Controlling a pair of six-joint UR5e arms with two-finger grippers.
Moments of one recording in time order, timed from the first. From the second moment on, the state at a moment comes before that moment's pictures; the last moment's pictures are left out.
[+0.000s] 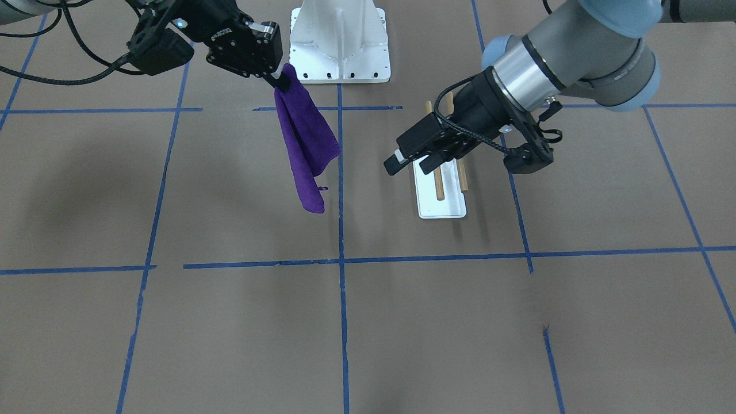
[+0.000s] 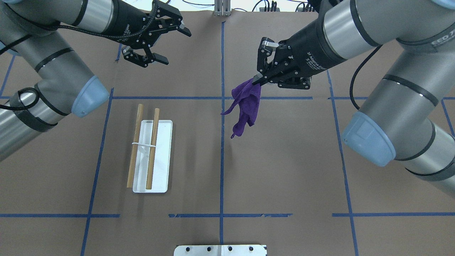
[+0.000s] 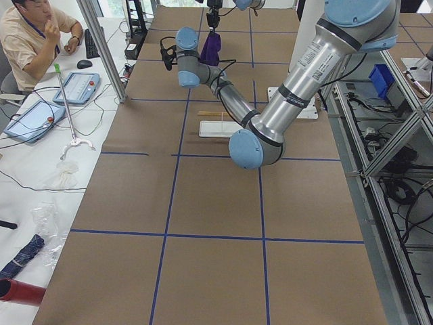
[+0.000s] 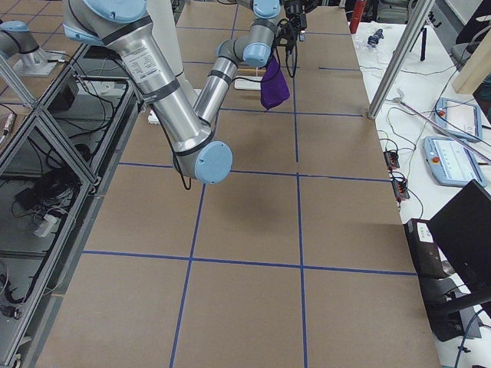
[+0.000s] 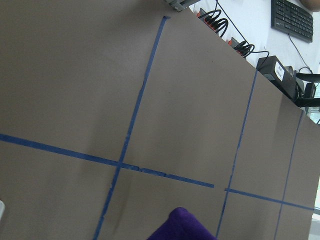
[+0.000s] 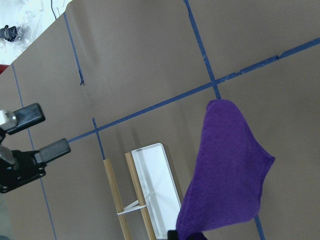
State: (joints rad) left arm -0.89 -2.24 -1.65 -2.34 -2.26 -1.93; right arm 0.82 -0.97 2.05 -1.36 2.26 1.66
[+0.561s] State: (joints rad) left arm -0.76 -2.25 -1.66 -2.37 -2.21 -2.10; right arm 0.80 -0.95 2.07 -1.36 2.19 1.71
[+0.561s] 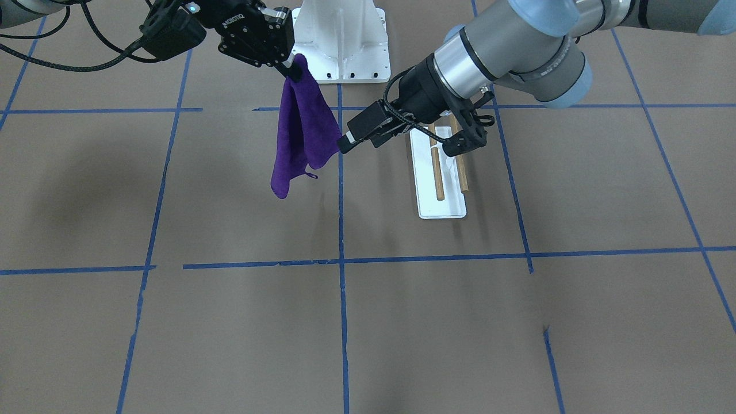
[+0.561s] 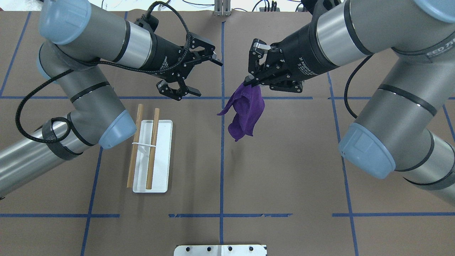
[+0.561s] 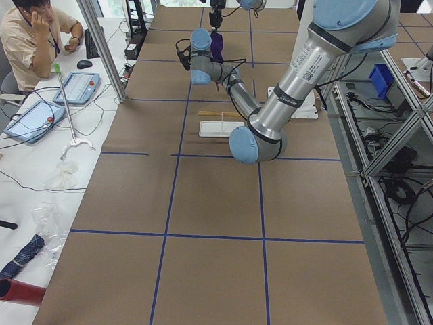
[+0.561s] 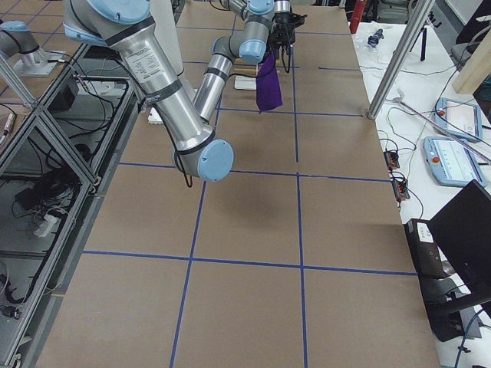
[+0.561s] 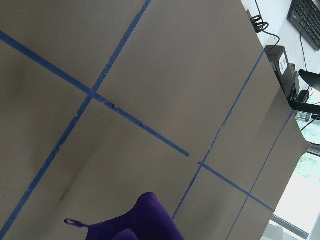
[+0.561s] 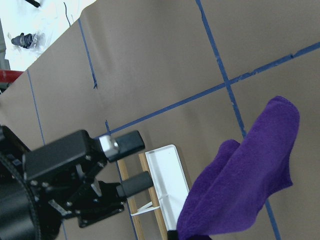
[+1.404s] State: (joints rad) left arm -0.70 -2.24 -1.66 -2.50 -2.12 -2.25; right arm 0.75 -0.93 2.09 -1.31 2.02 2.09
